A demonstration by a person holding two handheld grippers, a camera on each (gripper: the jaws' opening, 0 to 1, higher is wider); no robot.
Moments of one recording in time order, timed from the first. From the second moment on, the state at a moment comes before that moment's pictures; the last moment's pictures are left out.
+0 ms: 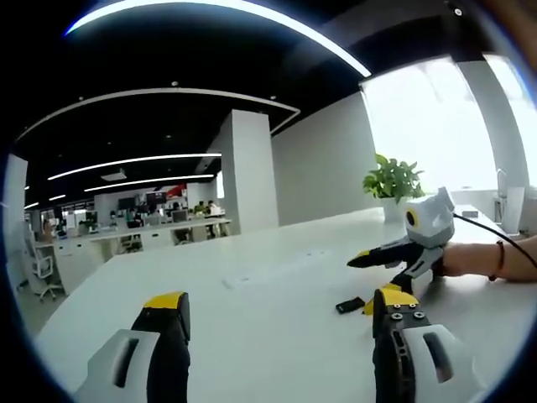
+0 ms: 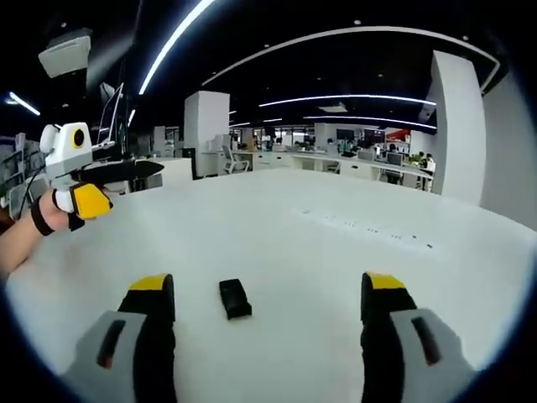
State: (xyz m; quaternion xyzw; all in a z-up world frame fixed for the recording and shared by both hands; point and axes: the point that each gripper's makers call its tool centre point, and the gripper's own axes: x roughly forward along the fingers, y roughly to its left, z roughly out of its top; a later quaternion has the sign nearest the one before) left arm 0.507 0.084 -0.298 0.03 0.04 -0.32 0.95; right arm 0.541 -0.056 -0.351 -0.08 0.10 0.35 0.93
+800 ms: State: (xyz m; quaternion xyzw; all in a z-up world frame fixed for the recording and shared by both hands) left arm 0.508 0.085 -0.302 0.04 0.05 -0.32 0.95; right arm 0.530 -0.052 -0.351 -0.08 0.11 0.36 0.92
